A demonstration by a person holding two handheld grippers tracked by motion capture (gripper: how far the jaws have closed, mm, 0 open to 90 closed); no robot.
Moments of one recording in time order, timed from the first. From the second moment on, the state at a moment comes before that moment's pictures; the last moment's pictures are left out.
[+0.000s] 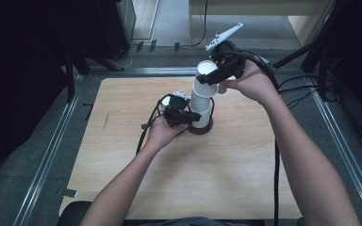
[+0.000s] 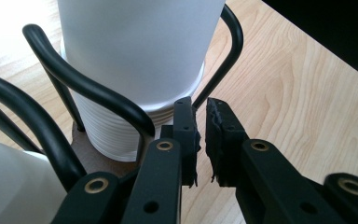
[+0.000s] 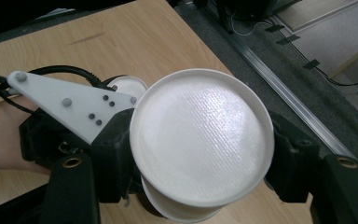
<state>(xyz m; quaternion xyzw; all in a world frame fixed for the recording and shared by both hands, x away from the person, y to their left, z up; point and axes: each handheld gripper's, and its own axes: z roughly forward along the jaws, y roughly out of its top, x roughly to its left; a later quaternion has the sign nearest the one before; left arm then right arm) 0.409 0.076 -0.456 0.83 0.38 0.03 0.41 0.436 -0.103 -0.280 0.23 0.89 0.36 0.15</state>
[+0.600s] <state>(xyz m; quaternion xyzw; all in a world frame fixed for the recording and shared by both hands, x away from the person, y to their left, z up) 0.403 0.075 -0.453 0.84 0.37 0.03 0.40 0.398 -0.140 -0.295 0.20 0.91 0.35 0.12</state>
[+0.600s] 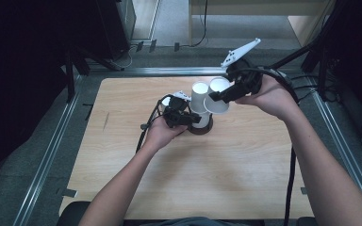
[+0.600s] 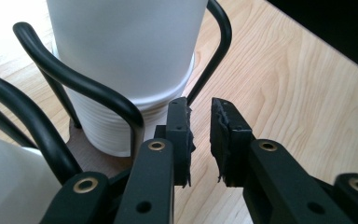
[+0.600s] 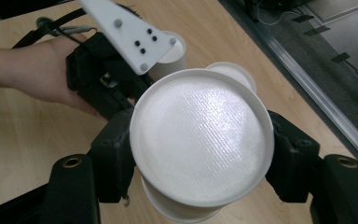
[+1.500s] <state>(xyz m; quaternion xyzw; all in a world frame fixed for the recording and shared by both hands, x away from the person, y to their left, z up) 0.370 0.112 -0.463 0.86 0.32 0.01 0.40 0.357 -0.152 -0.372 0.17 0.92 0.36 0.06</state>
